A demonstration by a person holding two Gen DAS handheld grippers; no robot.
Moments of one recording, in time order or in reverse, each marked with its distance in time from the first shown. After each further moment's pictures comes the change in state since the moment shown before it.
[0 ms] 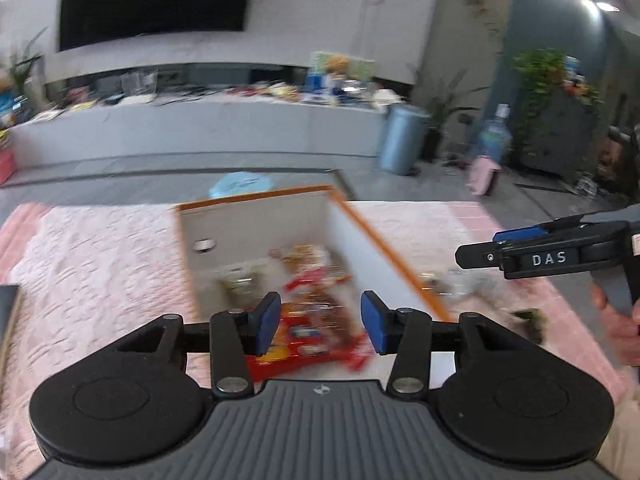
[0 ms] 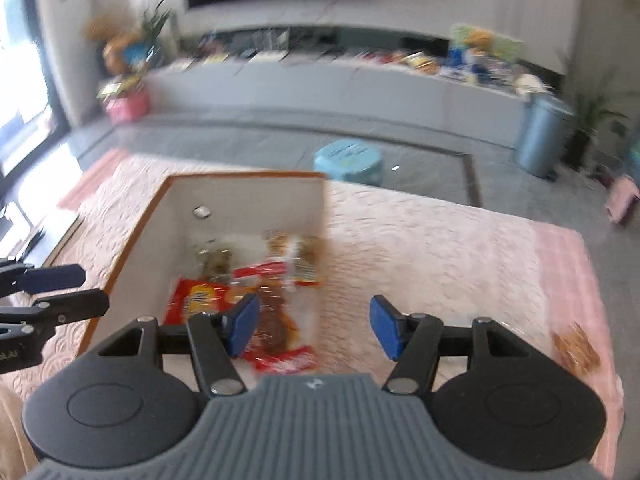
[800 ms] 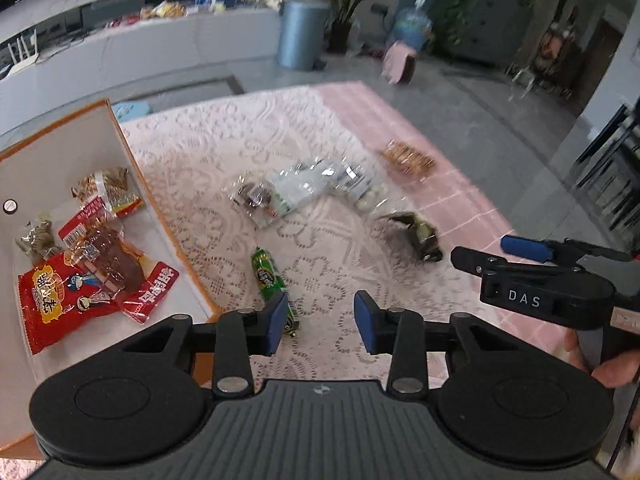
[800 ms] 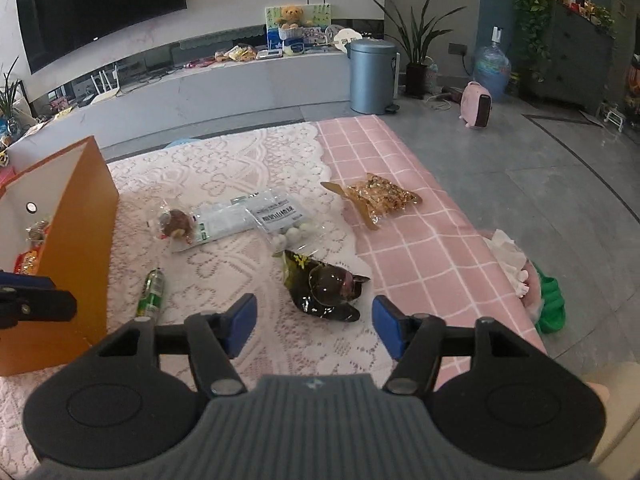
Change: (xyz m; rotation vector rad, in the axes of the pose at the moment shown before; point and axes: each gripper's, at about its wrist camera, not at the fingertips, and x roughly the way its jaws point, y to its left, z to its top) left arm 0.105 -0.161 -0.026 0.145 0.331 -0.135; right arm -0.048 -0.150 -0.170 0.325 -0.020 -0.320
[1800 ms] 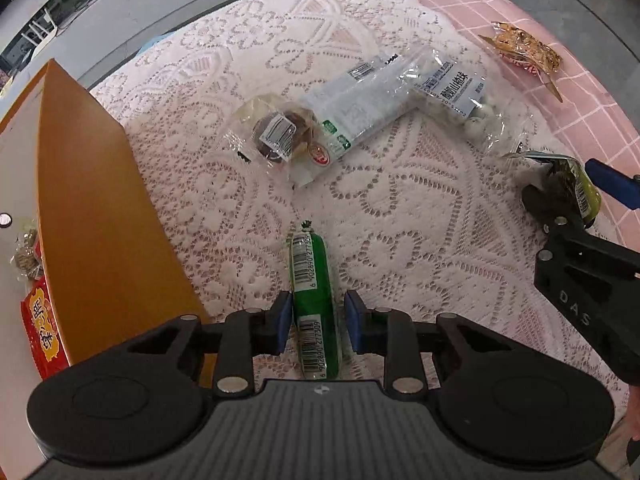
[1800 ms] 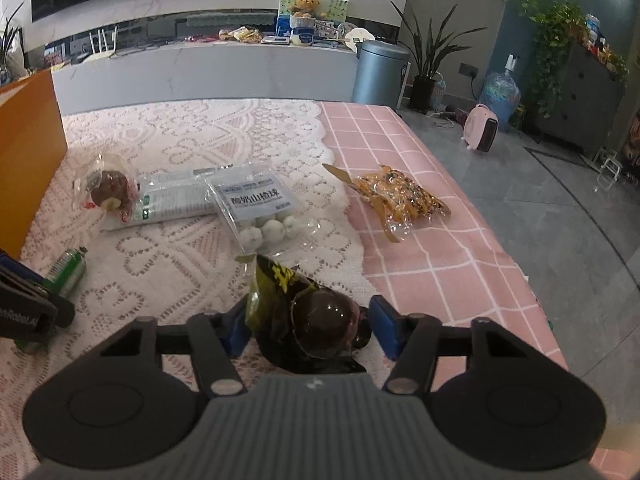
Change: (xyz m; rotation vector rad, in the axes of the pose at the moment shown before) left arm 0.134 -0.006 0.025 0.076 0.324 0.298; right arm 0.104 0.012 -0.003 -0.155 -0.013 -0.087
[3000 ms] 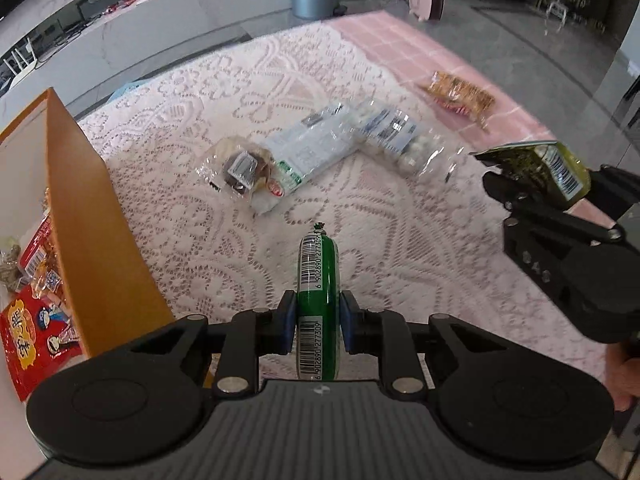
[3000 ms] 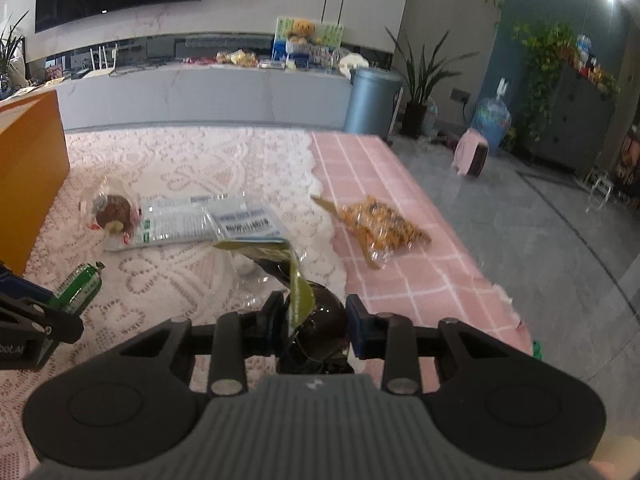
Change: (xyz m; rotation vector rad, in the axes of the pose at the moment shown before) left arm -0.038 -0.005 -0.028 0.004 -0.201 -0.142; right arm -0.026 -0.003 0.003 -0.012 -0.098 -0.026
